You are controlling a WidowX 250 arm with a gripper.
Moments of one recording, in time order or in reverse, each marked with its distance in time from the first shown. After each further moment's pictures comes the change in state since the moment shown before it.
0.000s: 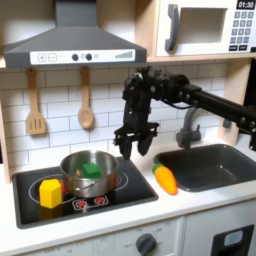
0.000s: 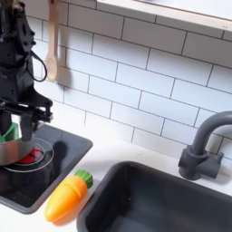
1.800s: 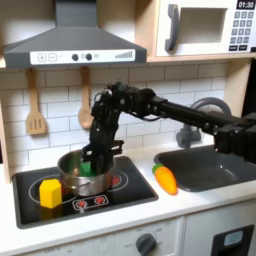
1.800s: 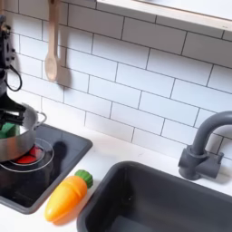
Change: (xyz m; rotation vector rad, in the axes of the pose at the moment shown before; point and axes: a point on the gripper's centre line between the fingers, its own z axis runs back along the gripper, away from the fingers) arm 0.021 0.065 -0.043 0.158 0.060 0.165
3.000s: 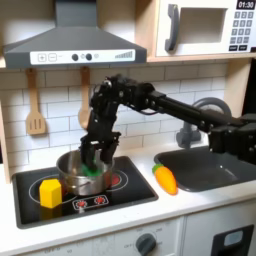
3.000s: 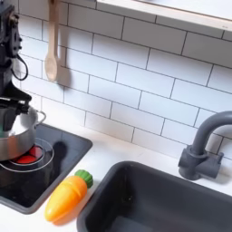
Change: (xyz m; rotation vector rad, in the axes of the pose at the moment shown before) arm 0.015 0.004 0.016 0.026 -0.045 0.035
